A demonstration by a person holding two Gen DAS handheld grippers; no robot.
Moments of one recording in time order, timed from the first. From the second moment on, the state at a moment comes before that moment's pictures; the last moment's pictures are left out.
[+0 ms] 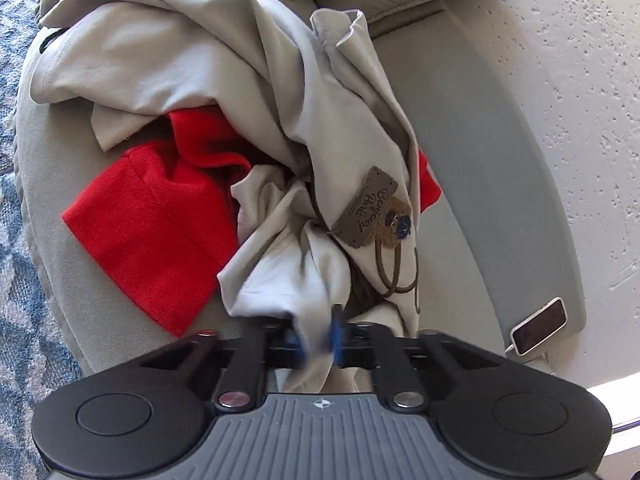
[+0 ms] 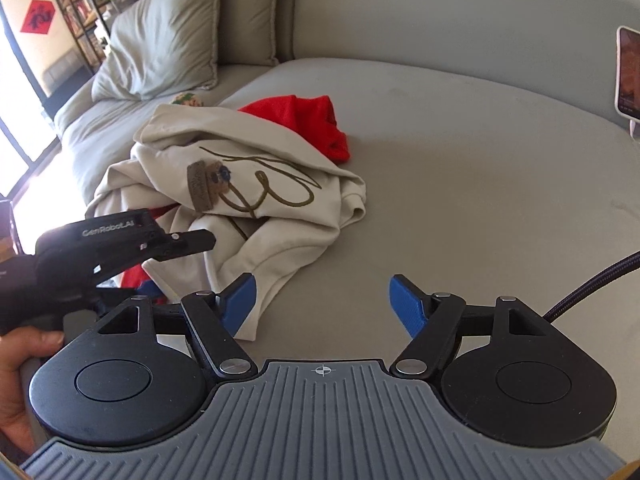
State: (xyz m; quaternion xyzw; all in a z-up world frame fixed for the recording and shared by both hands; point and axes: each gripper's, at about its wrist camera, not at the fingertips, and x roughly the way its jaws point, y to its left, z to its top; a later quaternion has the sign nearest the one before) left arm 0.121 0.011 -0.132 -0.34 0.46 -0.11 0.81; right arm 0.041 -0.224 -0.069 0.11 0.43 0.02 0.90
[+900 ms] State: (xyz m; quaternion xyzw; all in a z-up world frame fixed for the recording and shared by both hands) left arm 0.019 0.110 -0.082 -0.30 0.42 -0.06 0.85; right arm 0.077 -0.225 -0.133 0.09 0.44 0.07 0.89
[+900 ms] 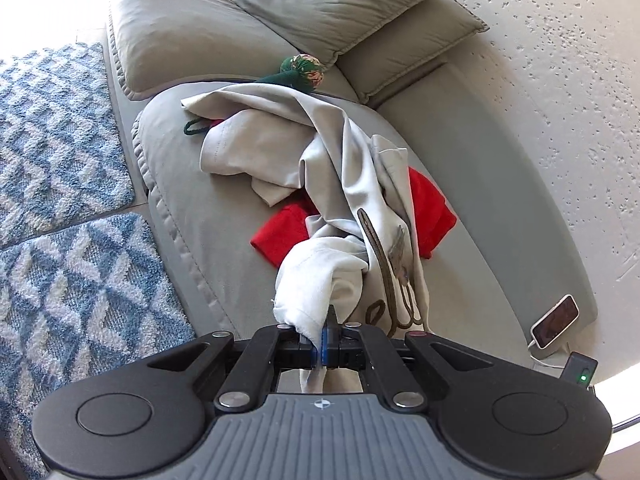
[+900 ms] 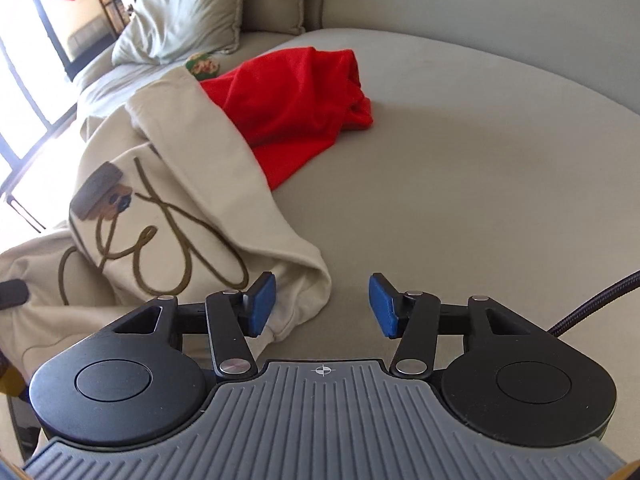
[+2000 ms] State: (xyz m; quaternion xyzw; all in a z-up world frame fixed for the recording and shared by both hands) left arm -0.080 0.045 0.195 -0.33 0.01 -0.36 0.87; right arm -0.254 -0.368 0.199 0.41 -0.03 0.11 0.90
